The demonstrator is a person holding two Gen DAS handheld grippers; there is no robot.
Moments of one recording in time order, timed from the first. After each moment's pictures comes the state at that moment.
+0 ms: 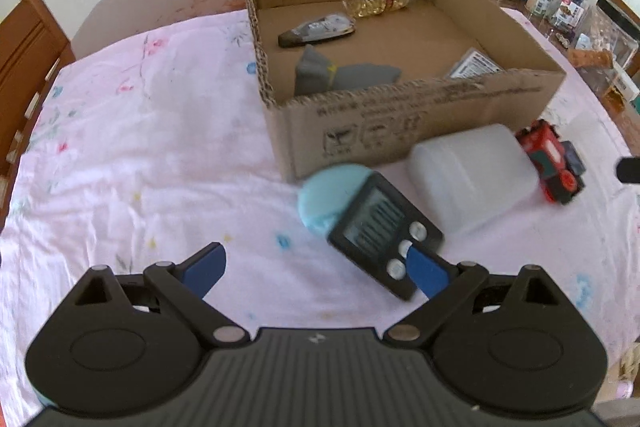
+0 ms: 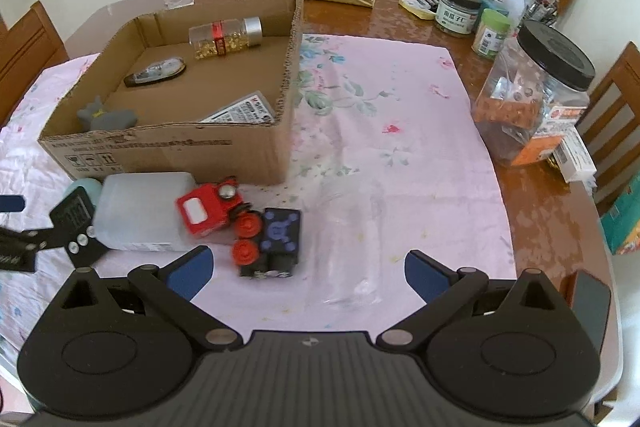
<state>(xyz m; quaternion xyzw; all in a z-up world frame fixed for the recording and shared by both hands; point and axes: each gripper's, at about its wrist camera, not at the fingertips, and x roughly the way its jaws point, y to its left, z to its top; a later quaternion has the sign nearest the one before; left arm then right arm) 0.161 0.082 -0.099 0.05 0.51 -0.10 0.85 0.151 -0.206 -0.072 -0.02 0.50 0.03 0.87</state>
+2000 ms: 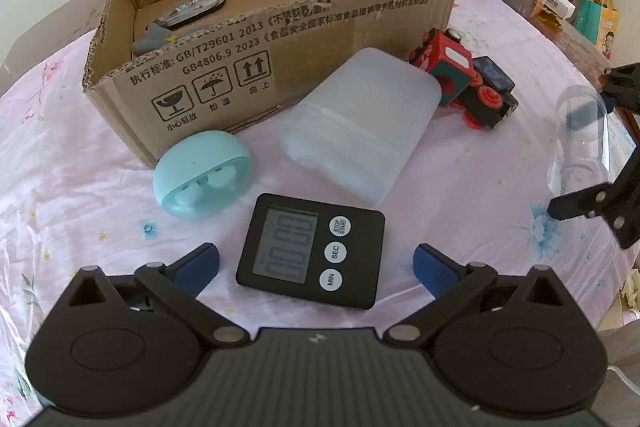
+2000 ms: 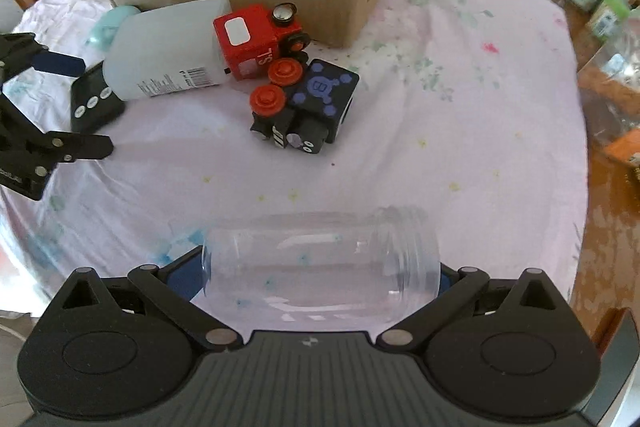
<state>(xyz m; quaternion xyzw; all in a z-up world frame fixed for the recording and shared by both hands) 0.138 0.022 -0.128 0.11 0.51 -0.20 0.83 0.132 -0.206 -0.137 -0.13 0.58 0.17 0.79</state>
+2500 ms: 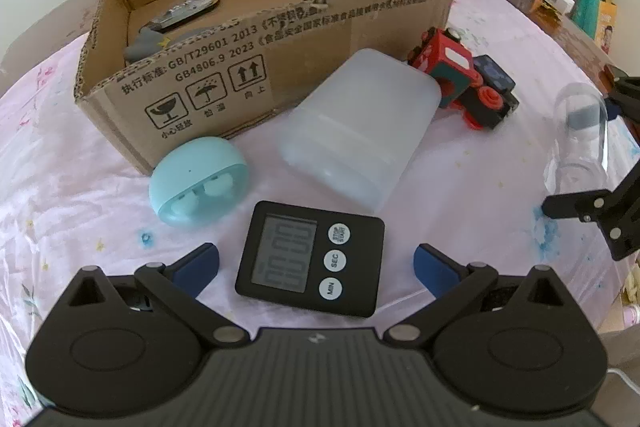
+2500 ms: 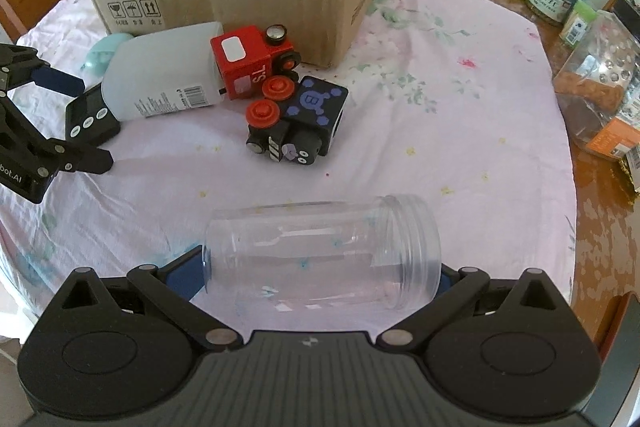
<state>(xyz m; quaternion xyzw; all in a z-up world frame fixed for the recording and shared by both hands) 0.144 0.018 -0.129 0.12 0.52 -0.20 0.82 0.118 -0.209 -0.139 -0.10 0.53 0.15 0.83</state>
